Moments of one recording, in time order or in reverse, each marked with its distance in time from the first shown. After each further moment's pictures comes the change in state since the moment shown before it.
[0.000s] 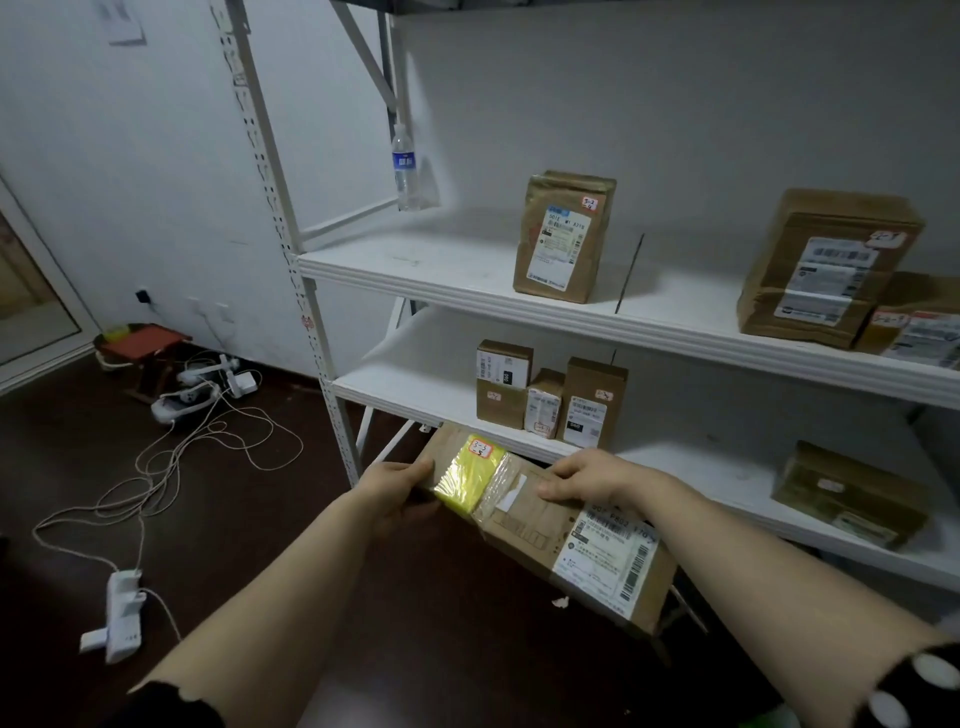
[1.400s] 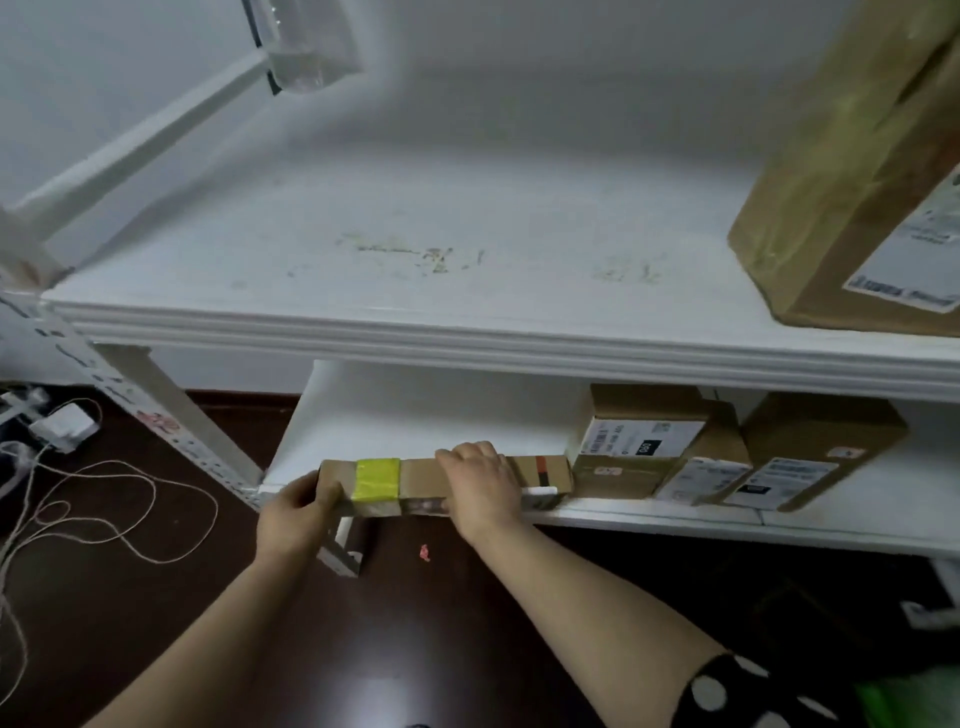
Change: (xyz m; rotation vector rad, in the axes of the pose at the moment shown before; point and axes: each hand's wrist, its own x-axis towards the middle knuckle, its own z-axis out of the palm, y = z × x) left_hand 0.485 0.147 -0.157 0.601 0.192 0.235; right_hand 0.537 -0.137 0.068 -0.528 0.428 0.050
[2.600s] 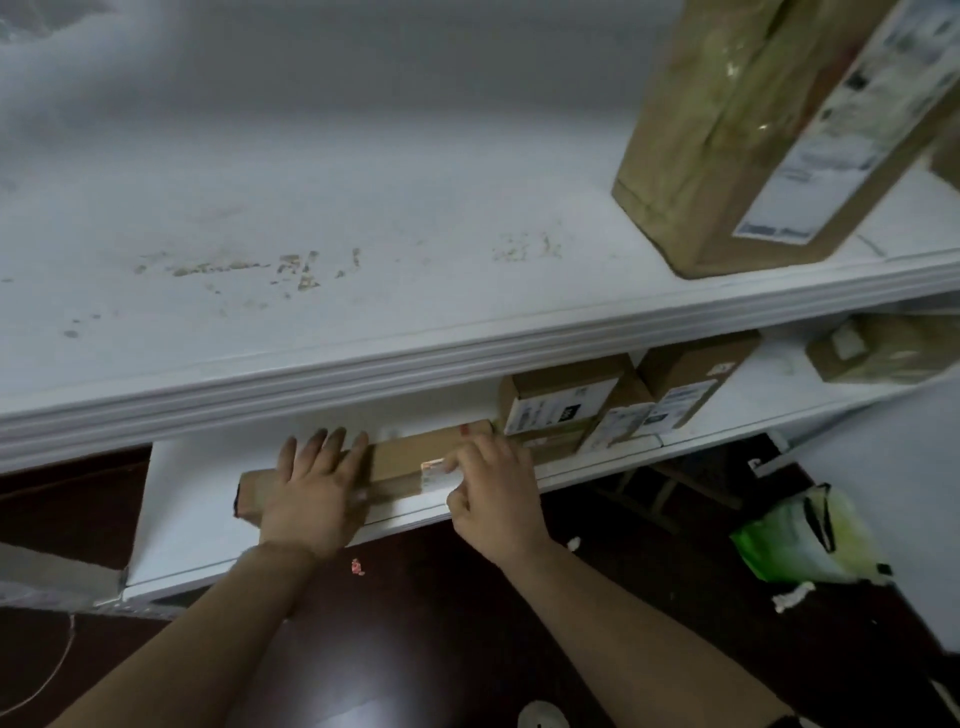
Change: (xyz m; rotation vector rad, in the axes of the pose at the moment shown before) left_hand 0.059 0.032 0.083 1.143 -0.390 1.017; right_hand -0.031 0.054 0.009 0.085 0.569 0.225
